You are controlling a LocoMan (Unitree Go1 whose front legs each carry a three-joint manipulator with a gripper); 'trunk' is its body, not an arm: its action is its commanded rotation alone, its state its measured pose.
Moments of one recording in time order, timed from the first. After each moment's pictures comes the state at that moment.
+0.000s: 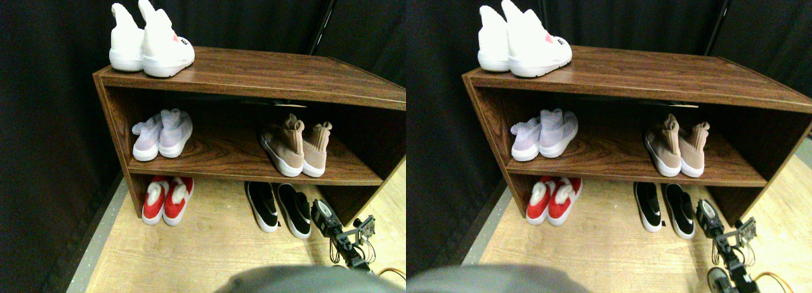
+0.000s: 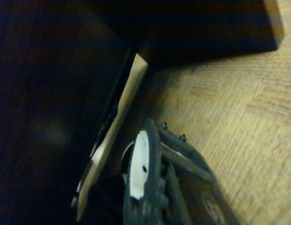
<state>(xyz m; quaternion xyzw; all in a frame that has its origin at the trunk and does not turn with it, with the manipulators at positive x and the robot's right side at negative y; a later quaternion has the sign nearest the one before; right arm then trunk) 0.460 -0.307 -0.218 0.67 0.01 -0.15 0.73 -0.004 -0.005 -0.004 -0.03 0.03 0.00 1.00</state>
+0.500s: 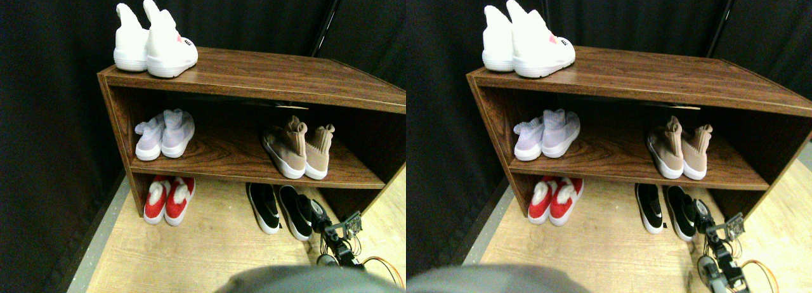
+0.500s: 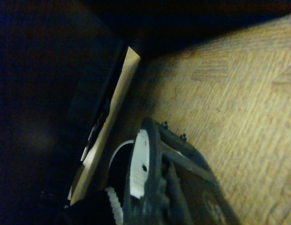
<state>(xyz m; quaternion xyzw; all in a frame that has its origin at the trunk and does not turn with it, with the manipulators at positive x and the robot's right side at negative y) 0.480 -0.302 -0.240 0.68 0.03 -0.19 0.71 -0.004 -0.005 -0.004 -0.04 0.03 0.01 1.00</state>
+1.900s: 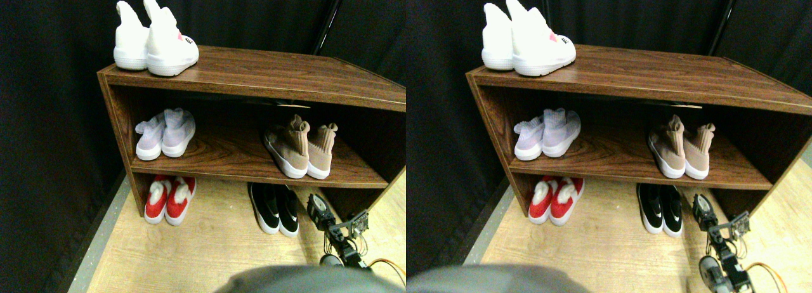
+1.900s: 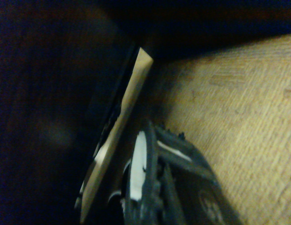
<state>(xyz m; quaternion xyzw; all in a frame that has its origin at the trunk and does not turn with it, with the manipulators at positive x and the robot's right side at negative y) 0.471 -0.294 -0.210 0.65 0.01 -0.15 0.74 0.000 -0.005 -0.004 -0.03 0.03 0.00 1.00</state>
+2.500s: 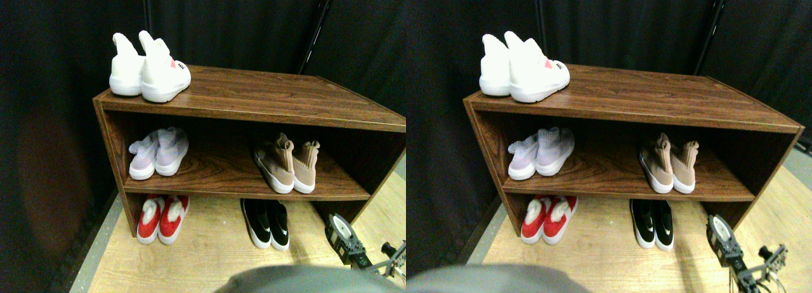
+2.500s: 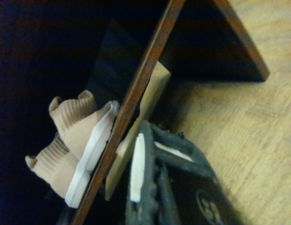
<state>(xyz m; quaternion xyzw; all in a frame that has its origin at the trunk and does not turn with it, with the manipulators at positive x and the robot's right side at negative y) 0.401 -0.285 -0.144 0.63 0.00 -0.08 0.77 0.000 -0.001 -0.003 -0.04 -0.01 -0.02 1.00</state>
